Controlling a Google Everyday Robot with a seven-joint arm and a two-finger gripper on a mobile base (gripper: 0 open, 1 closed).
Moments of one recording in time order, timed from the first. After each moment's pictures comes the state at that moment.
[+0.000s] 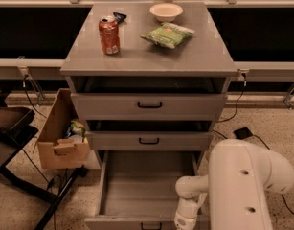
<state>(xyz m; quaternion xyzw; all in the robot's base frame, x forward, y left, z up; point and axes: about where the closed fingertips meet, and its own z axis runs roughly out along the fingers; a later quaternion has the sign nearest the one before) 0.330 -0.147 0.216 0.42 -0.85 -0.22 0.24</state>
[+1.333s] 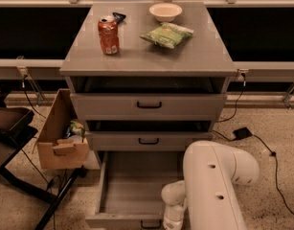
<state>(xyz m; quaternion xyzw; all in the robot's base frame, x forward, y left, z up) 0.349 -0.113 0.141 0.49 -0.83 -0.18 0.20</state>
